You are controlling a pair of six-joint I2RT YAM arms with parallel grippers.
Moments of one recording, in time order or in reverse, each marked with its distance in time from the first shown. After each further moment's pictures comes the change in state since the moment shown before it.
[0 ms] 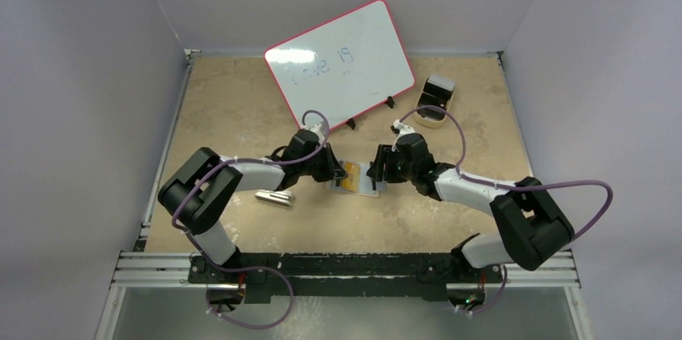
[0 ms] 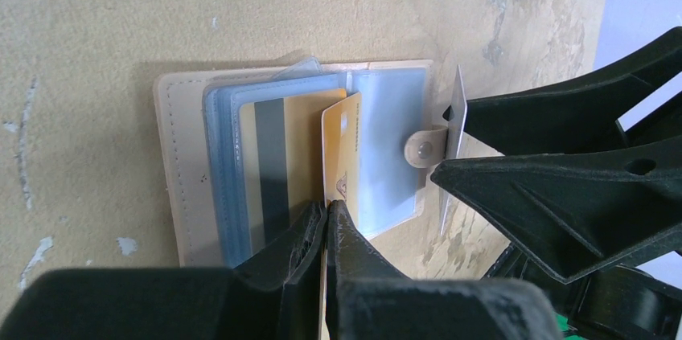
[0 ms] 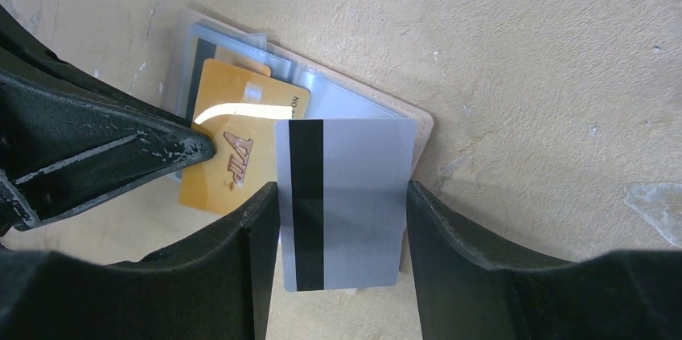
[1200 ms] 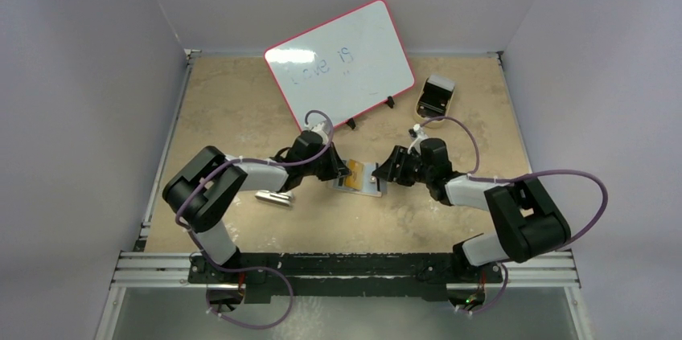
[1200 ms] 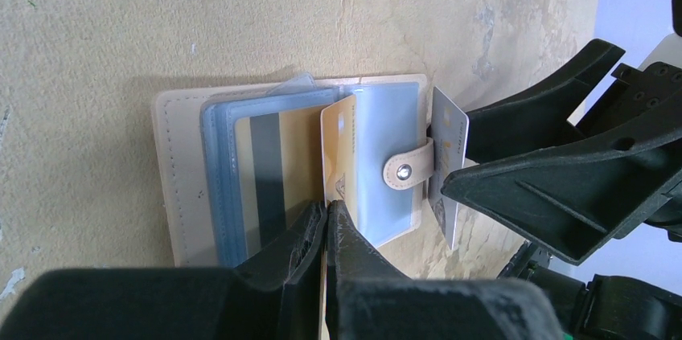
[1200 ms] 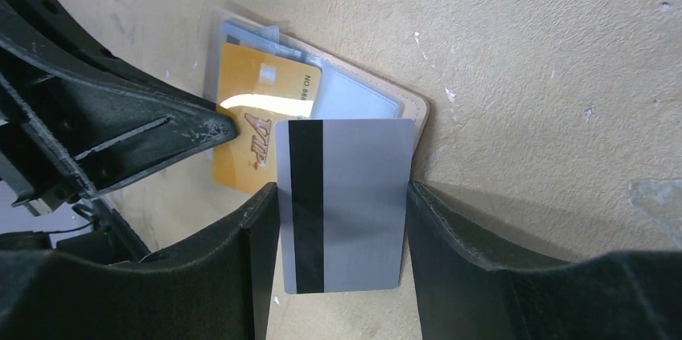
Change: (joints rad) left arm -0.030 0.023 0.006 0.063 -0.045 -0.008; right arm -0.183 0.034 -0.151 0.266 -0.307 0.105
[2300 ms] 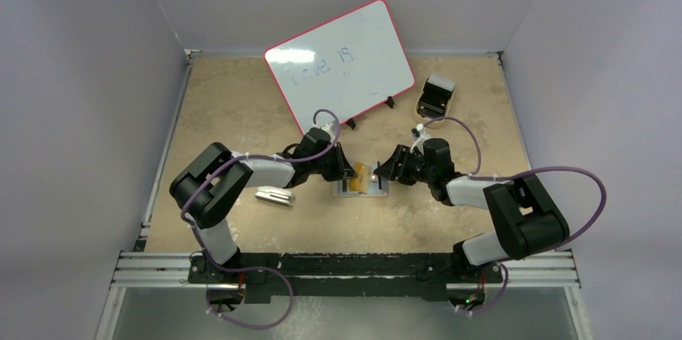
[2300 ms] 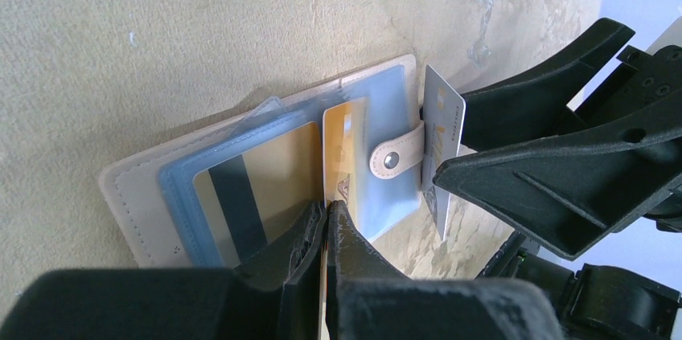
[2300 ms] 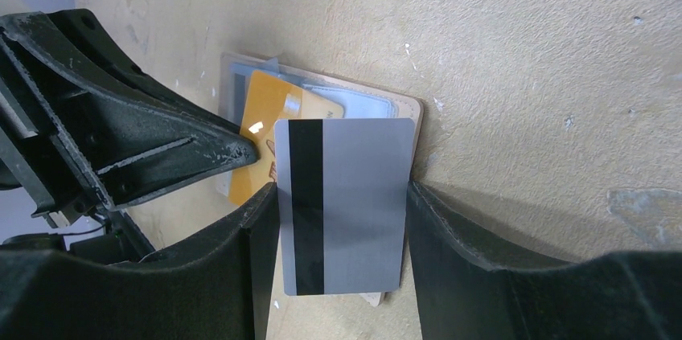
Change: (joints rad) left arm -0.019 0.049 0.080 -0.081 0.016 -0.016; right arm -0.033 0.019 -0.022 0.069 -0.038 0.011
